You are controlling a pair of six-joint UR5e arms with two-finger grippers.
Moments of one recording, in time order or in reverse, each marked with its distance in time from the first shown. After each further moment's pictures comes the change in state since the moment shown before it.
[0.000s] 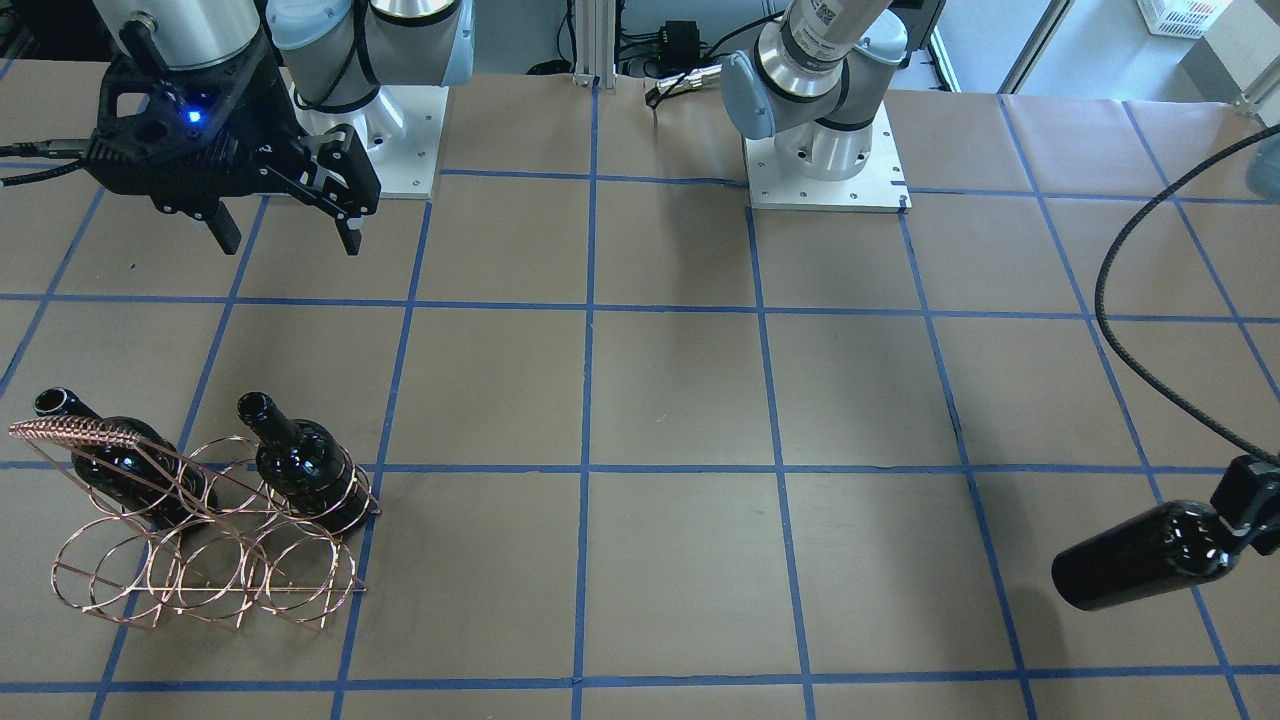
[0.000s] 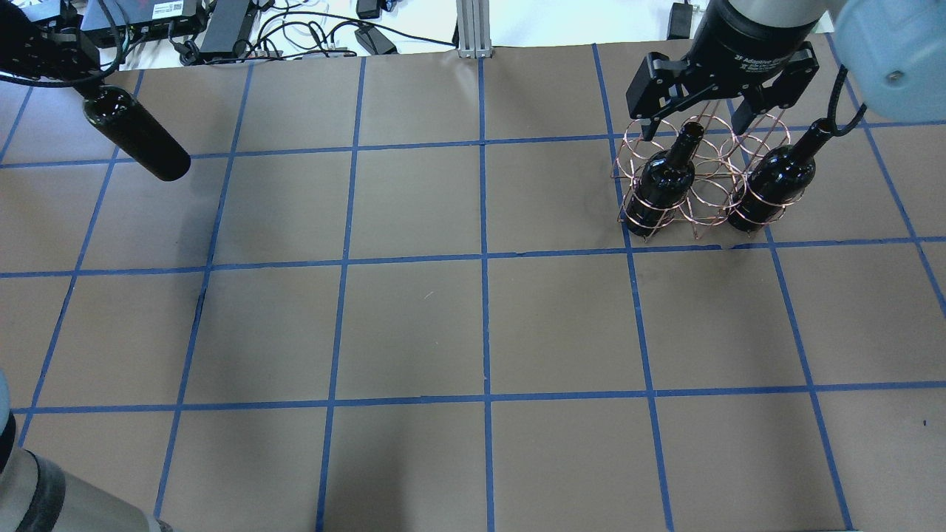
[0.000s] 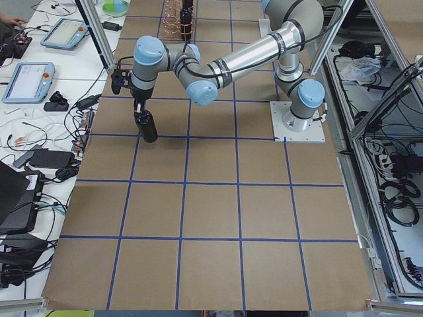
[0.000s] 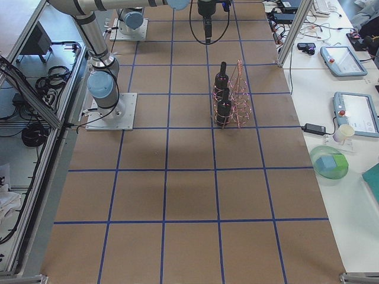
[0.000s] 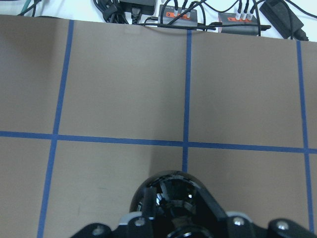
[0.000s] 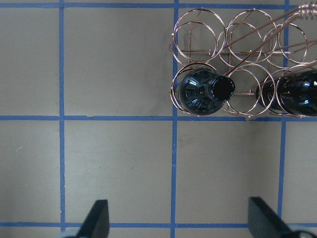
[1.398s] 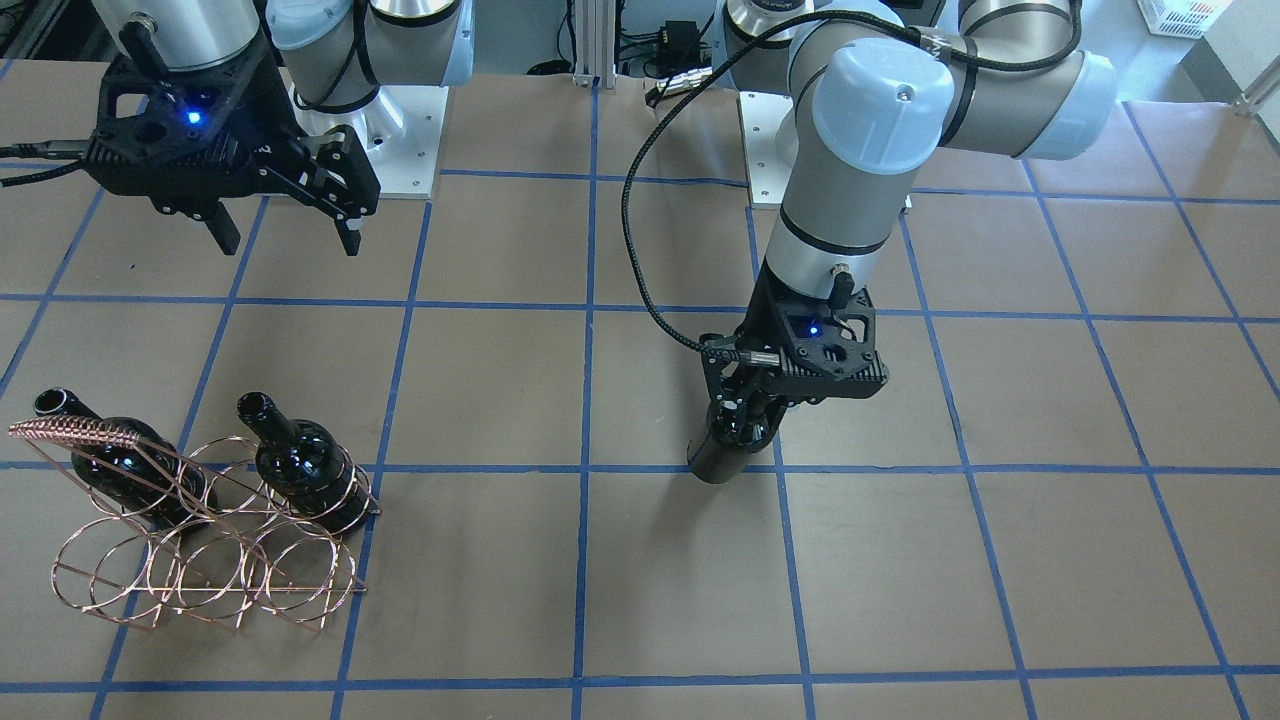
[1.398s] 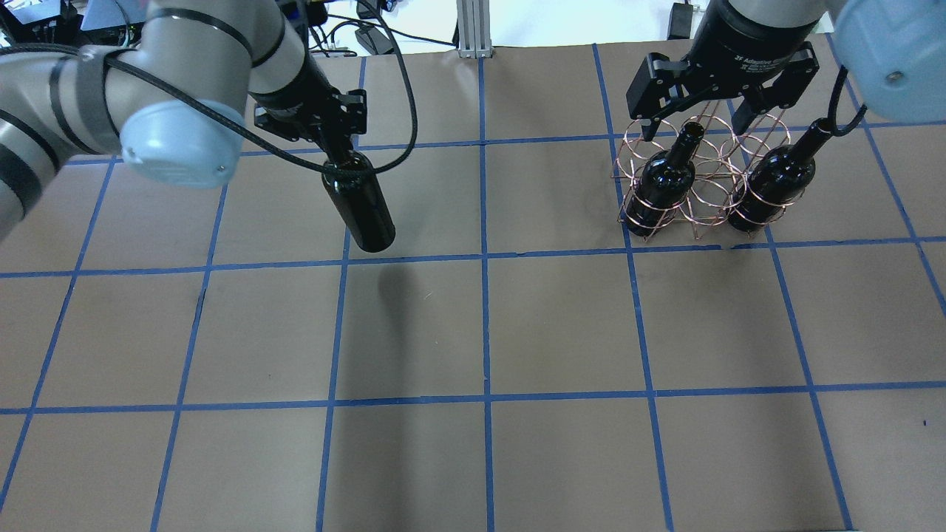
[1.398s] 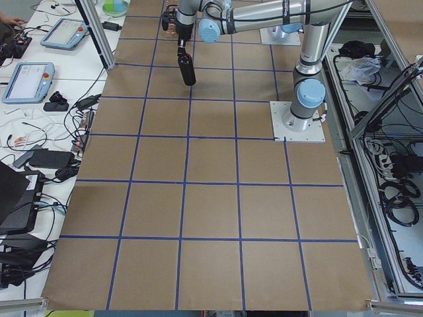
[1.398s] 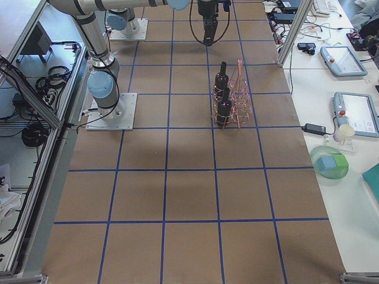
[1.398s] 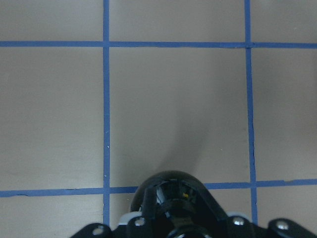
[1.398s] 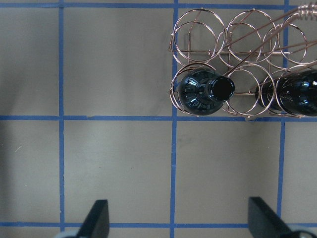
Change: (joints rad) left arm -0.586 0.165 -0.327 0.109 0.179 -0.456; right arm 0.000 0.000 0.000 0.000 -0.002 -0.002
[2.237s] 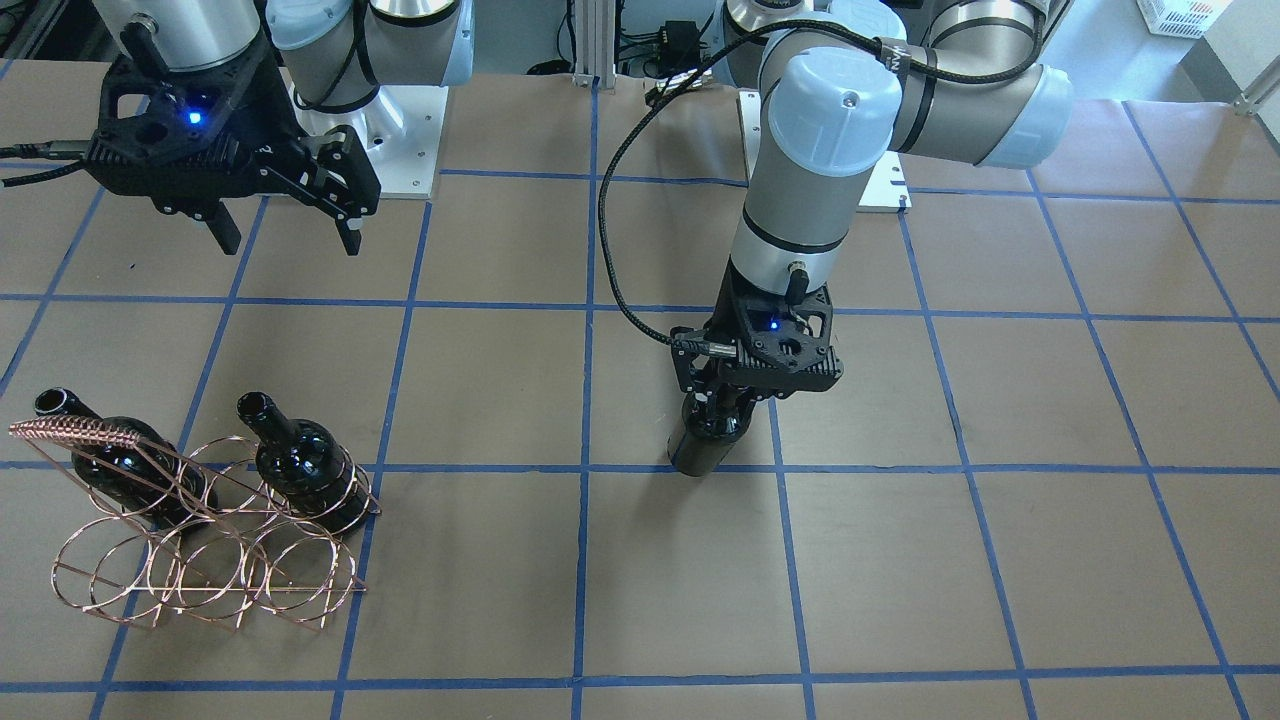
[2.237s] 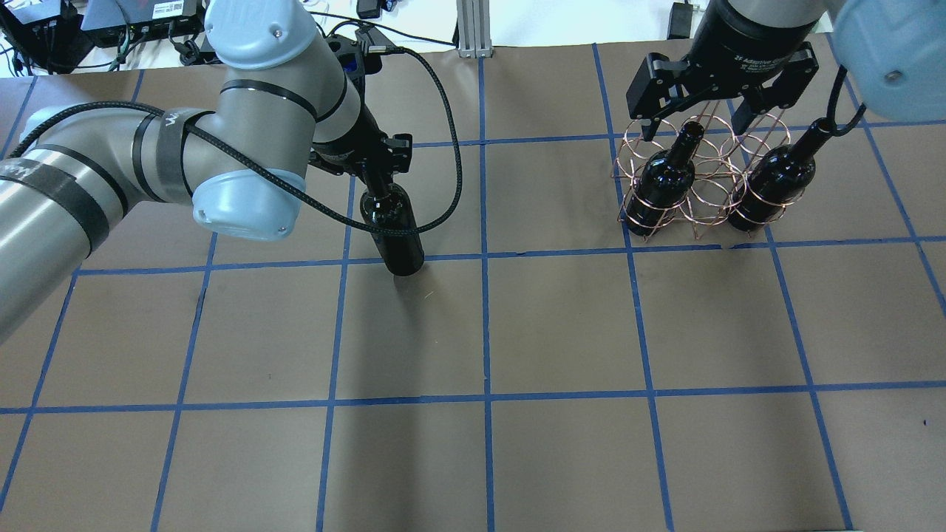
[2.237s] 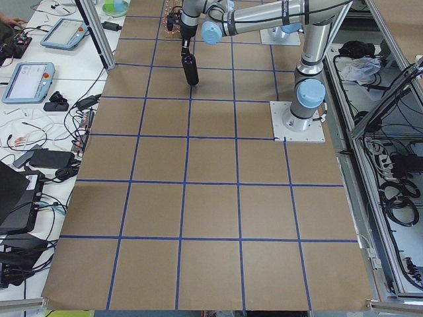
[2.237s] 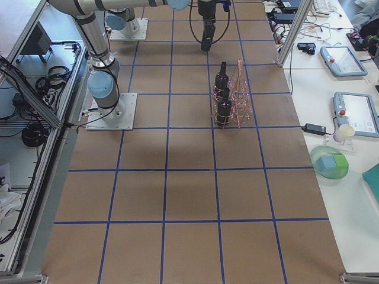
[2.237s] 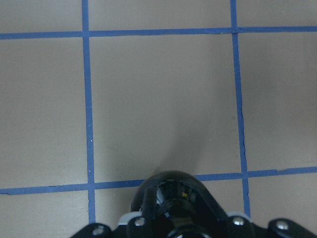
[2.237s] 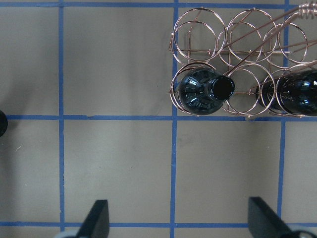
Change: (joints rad) left arm -0.031 -0.002 -0.028 0.023 0.000 -0.002; right arm 0.000 0.000 0.002 0.000 0.001 0.000
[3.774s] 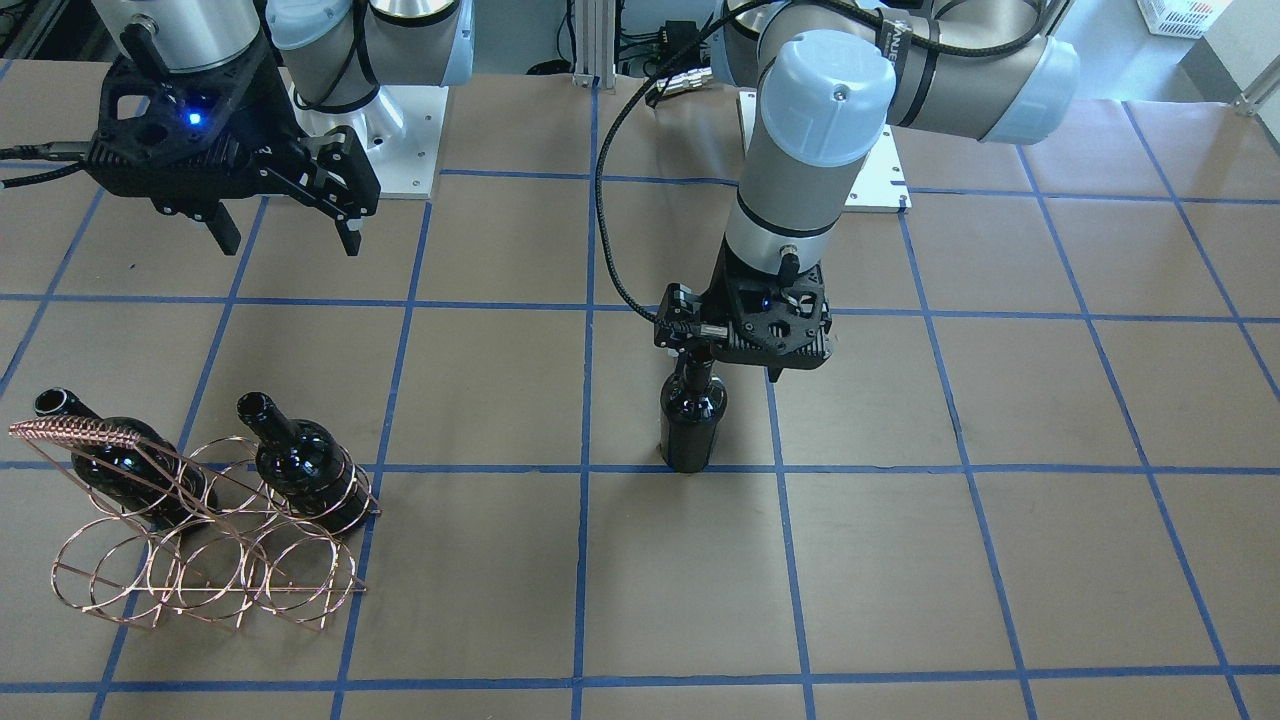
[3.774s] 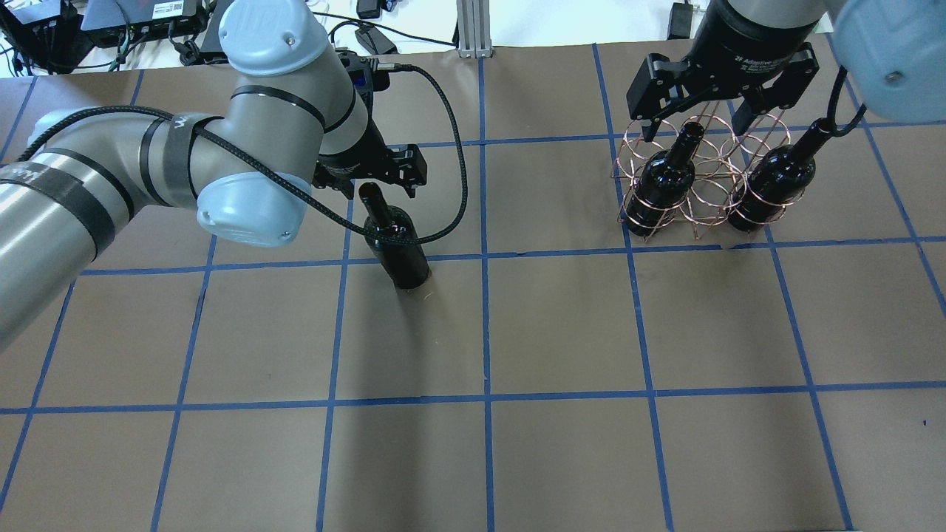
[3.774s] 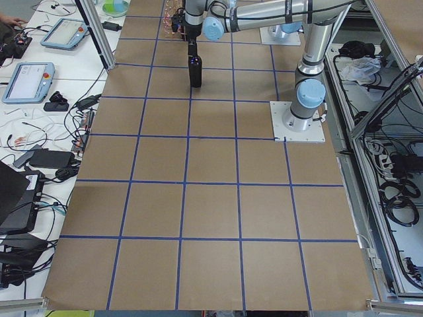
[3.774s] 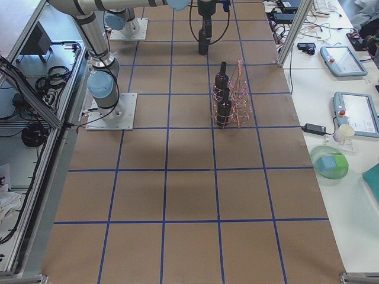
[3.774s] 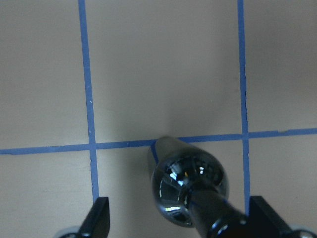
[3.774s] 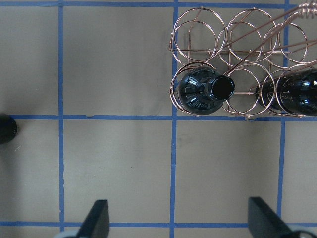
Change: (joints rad) left arm -0.010 0.037 0.029 -0.186 0.004 -0.002; right arm 0.000 0.000 0.001 0.000 -0.001 -0.001
